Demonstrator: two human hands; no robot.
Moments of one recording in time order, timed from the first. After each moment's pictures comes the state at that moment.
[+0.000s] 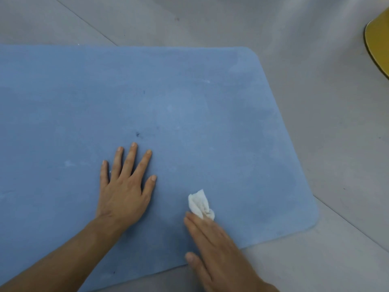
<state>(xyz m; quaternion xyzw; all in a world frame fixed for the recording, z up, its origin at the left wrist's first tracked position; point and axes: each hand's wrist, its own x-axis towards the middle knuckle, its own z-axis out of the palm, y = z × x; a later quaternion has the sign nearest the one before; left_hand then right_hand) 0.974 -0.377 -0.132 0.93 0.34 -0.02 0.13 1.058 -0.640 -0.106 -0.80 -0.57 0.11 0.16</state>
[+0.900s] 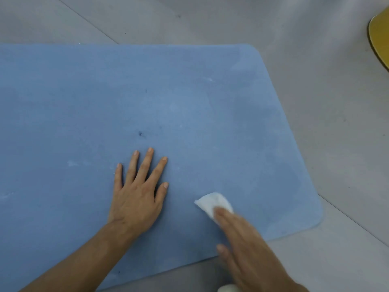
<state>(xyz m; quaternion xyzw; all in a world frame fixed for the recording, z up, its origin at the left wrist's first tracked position) 0.976 -0.395 -0.136 0.95 0.29 -0.02 0.11 1.086 -0.679 -0.108 -0.84 -0.52 0.13 0.13</state>
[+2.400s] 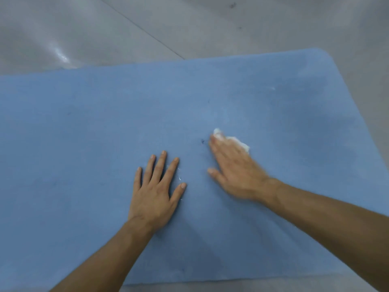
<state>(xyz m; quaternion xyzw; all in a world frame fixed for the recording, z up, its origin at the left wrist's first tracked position) 0.909 -0.321 -0.121 0.92 0.38 -0.05 0.13 1.146 -0.438 -0.126 -0.76 -0.64 0.09 0.10</state>
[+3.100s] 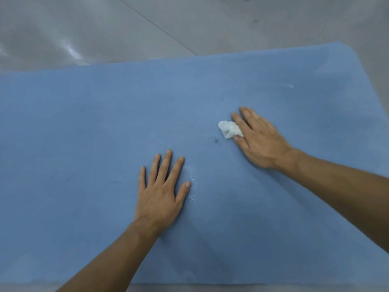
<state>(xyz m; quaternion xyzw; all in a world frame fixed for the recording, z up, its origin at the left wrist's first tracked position) 0.896 -0.312 -0.126 0.91 0.39 -0.05 0.11 1.207 -0.397 -0.116 -0.81 -0.56 0.14 0.03</state>
